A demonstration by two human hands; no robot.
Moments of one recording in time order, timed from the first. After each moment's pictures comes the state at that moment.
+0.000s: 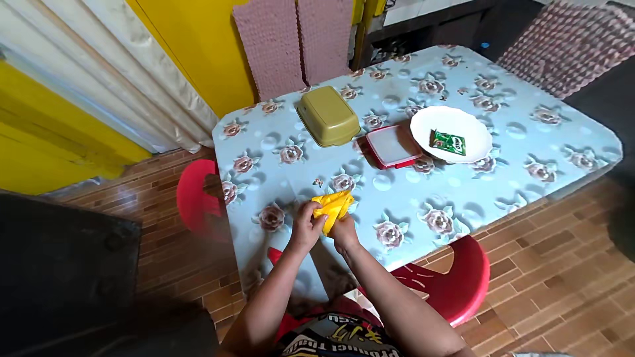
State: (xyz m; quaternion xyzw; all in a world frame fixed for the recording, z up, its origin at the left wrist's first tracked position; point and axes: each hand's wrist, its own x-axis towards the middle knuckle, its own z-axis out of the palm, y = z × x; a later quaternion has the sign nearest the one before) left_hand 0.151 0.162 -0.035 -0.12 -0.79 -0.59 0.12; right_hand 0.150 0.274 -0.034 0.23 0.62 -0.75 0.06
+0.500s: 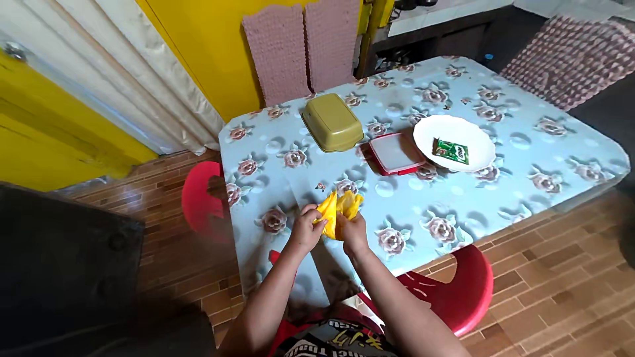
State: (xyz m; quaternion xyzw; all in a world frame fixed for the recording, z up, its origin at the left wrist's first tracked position) left_hand 0.152 0.154 0.000 -0.09 -0.86 -0.50 0.02; right_hand 0.147 0.285 -0.009 0.24 0.64 -0.72 0.03
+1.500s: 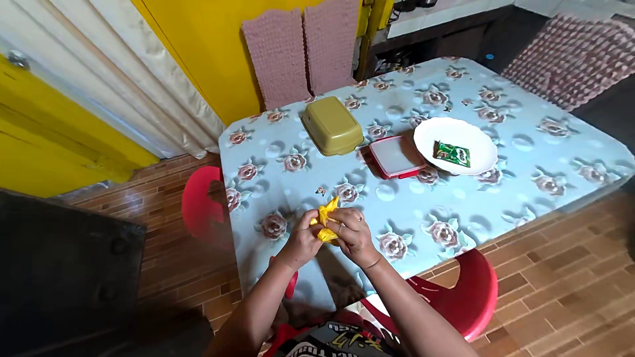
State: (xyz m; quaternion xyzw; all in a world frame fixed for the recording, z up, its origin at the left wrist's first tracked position) left_hand 0.152 0.145 -0.007 -0.28 -0.76 -0.56 0.18; right_hand 0.139 0.316 -0.018 -0.34 0.77 -0.42 -0.34
